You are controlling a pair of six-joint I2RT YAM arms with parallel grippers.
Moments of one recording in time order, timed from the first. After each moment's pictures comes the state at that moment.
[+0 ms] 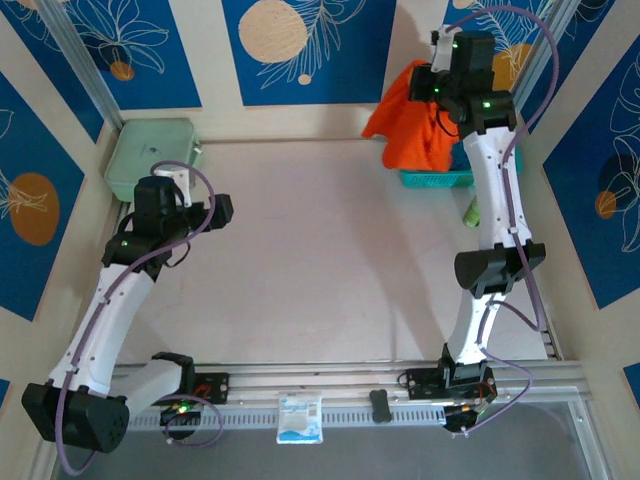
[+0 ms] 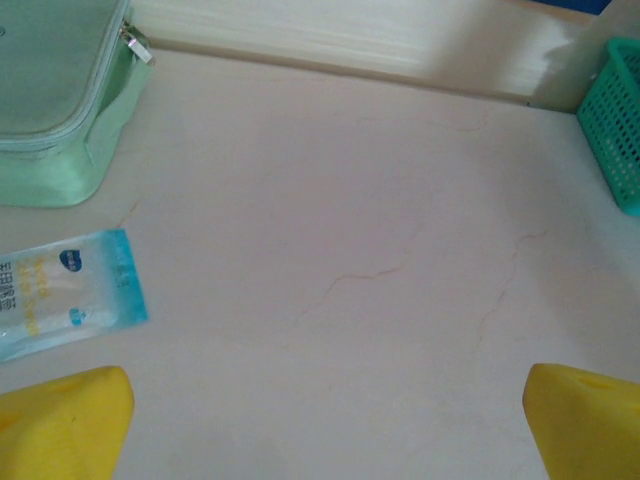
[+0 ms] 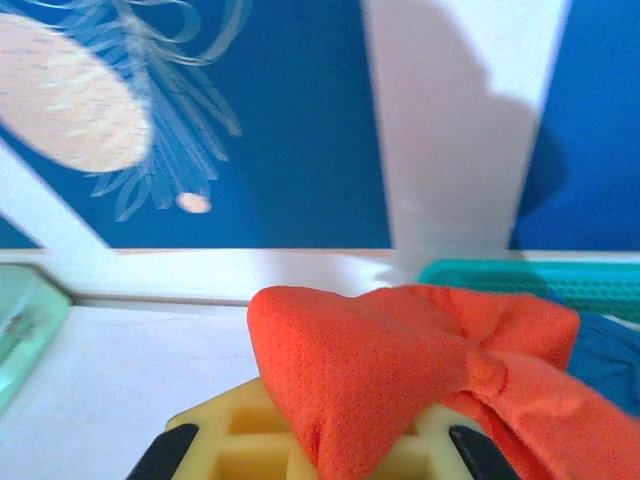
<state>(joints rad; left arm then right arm) -0.19 1.04 1.08 -0.63 0.04 -0.27 0.16 1.92 2.45 -0.90 -0.12 0.15</state>
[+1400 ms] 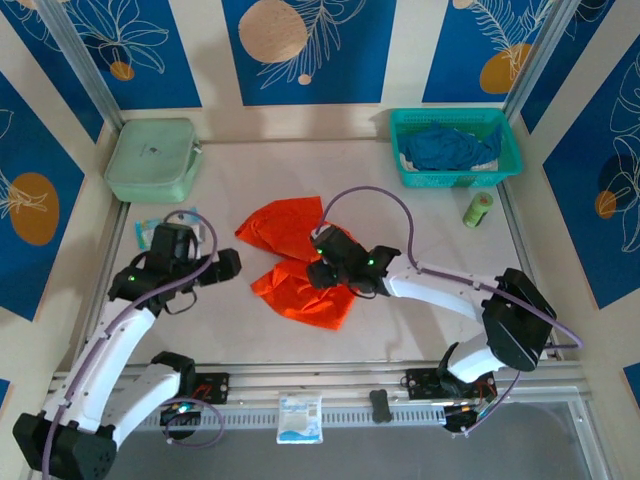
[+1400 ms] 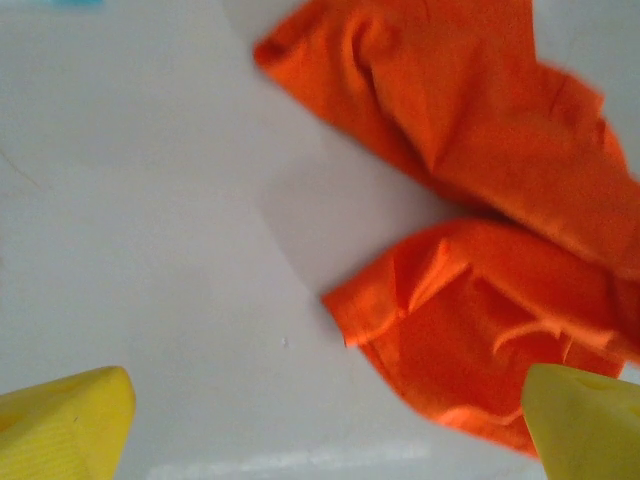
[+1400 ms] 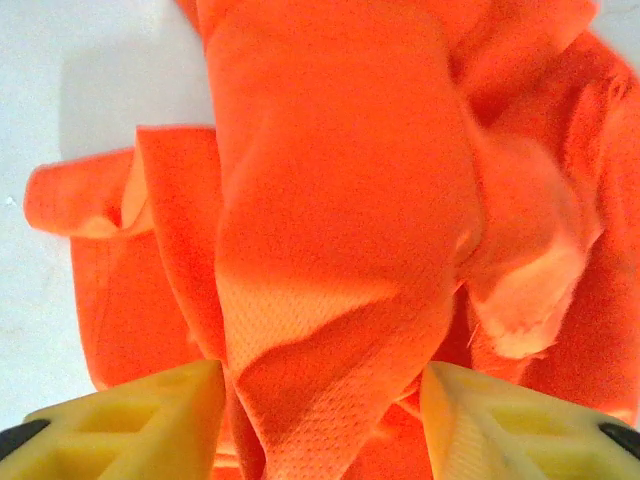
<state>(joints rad) -0.31 0.84 0.81 -0.88 0.08 -0.49 0.92 1.47 1.00 -0.45 0.16 0.39</state>
